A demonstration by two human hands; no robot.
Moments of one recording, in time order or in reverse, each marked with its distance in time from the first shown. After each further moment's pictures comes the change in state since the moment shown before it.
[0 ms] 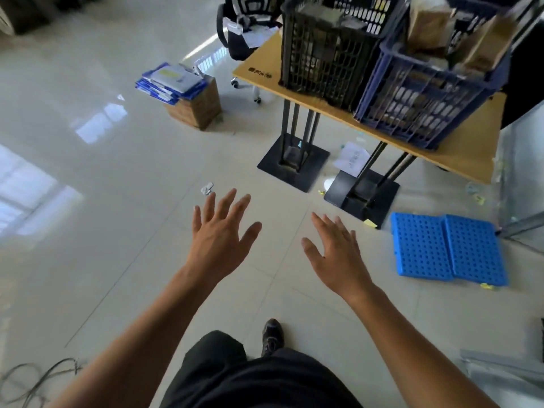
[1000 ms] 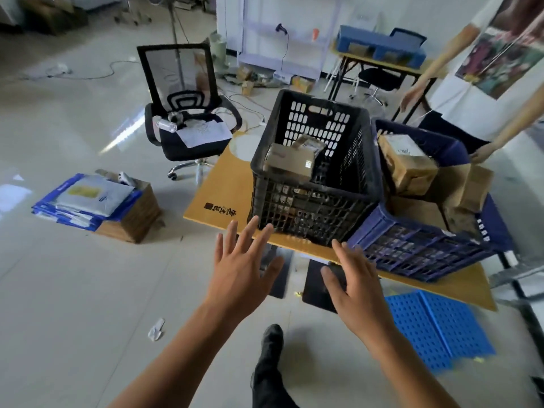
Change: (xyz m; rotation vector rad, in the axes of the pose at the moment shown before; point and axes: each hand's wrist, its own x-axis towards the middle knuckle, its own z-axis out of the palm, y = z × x) left_hand 0.502 -0.009 -0.090 -0.088 0.012 0.384; right_hand 0.405 -0.070 -0.154 0.061 0.424 0.195
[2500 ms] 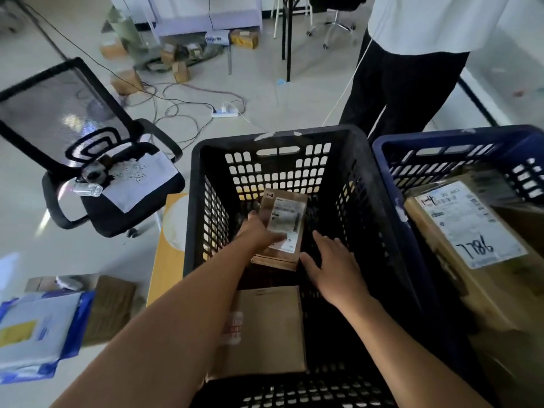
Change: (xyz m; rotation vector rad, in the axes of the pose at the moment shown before) left_hand 0.591 -0.019 0.181 -0.335 -0.610 -0.448; right_hand 0.466 0.117 0.061 0.044 -0.215 0.445
